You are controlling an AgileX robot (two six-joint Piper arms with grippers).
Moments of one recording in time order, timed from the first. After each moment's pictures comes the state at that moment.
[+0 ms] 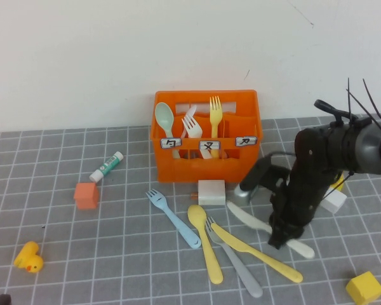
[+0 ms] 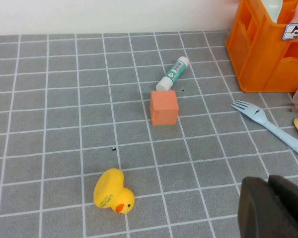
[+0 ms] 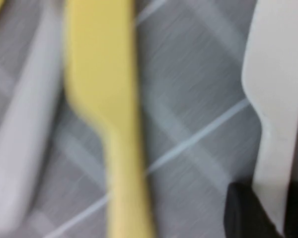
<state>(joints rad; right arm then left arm) 0.45 2.16 -1.37 0.14 0.78 -0.62 -0.26 0.45 -0.37 0.22 0.49 -0.40</state>
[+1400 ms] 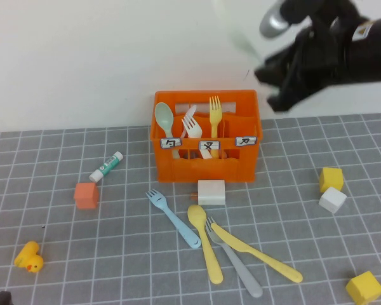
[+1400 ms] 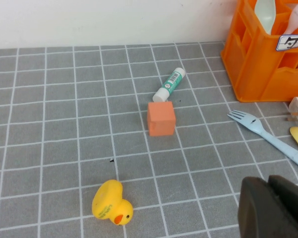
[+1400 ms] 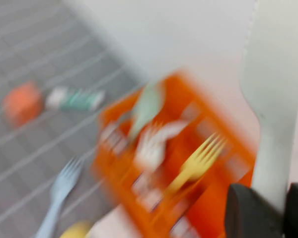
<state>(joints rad) 0.45 1.58 -1.39 0.41 0.52 -0.77 -0.26 0.45 -0.37 0.22 0.46 -0.40</state>
